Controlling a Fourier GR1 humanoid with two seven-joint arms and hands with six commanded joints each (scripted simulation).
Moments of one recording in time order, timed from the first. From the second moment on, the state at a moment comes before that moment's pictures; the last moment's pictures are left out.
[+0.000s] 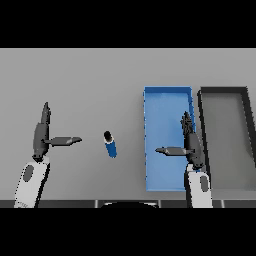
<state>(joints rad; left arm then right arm) -0.11 0.43 -0.16 -1.48 0.24 0.26 0.01 0.00 0.00 0.00 -1.57 0.00 0.00 0.00</state>
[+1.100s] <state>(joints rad) -0.06 0.63 -0.34 -1.56 0.26 -0.27 -0.07 0.05 -0.14 0.09 -1.64 0.15 0.08 -0.06</state>
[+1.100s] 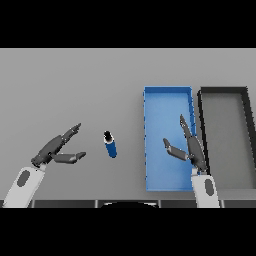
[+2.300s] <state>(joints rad) -0.23 0.24 -0.52 -1.31 0.07 -0.18 -0.13 0.07 -0.15 0.08 -1.66 0.14 0.08 -0.03</state>
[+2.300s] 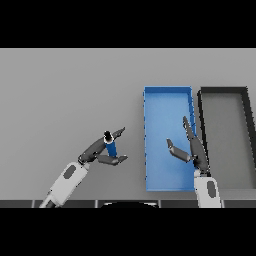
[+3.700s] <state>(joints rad) -0.30 0.15 -0.55 -1.56 0.17 -0.18 -0.04 0.07 -0.16 0.09 -1.62 0.17 0.08 -0.09</state>
